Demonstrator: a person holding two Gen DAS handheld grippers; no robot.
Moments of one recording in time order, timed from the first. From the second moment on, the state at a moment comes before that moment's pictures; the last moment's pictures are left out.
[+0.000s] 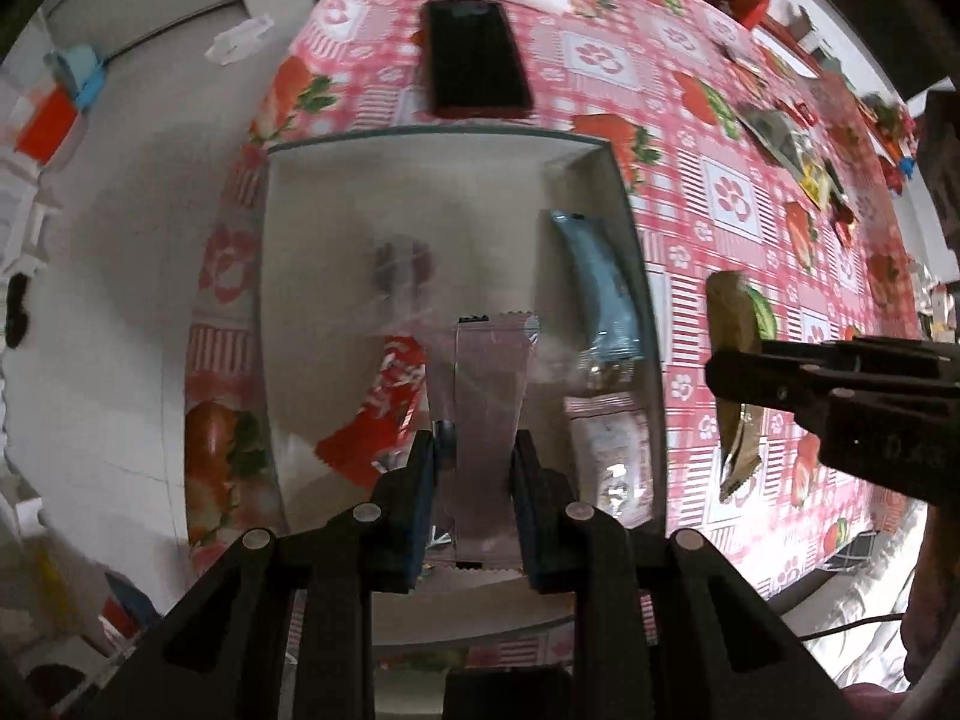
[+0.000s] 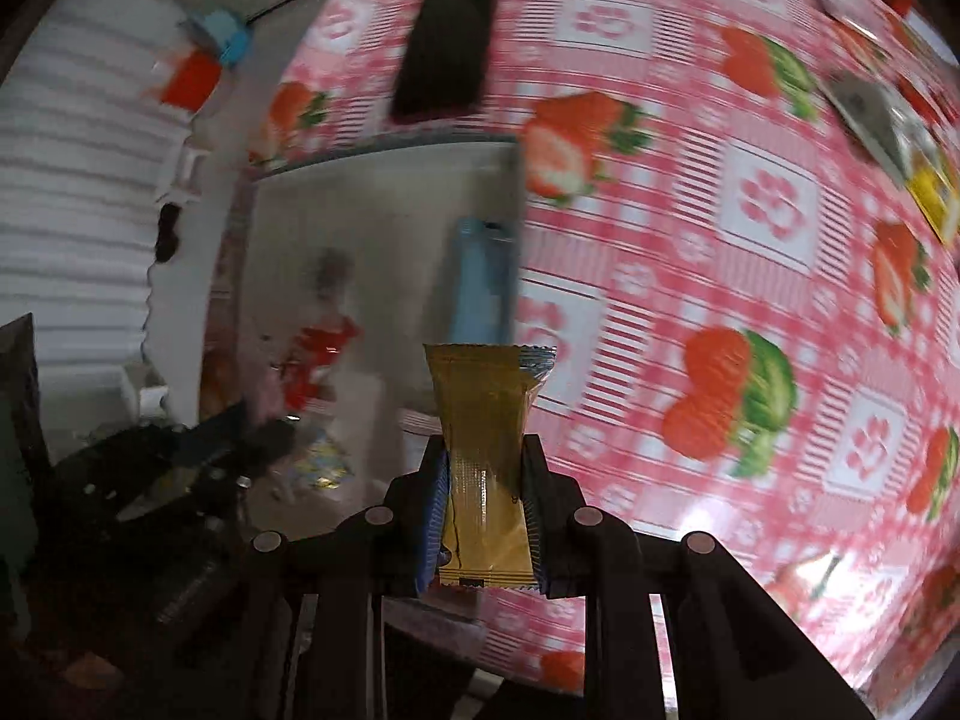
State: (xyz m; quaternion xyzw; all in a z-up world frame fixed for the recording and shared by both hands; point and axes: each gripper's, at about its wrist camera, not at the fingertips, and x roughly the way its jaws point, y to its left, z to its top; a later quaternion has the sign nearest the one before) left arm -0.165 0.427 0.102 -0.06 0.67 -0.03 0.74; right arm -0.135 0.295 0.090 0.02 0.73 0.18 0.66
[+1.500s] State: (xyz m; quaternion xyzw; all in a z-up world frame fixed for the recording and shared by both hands) left arm -0.172 0.428 0.096 -0.01 0.66 0.01 0.75; right arm -0.153 0.355 0.054 -0.06 0.75 0.16 0.64
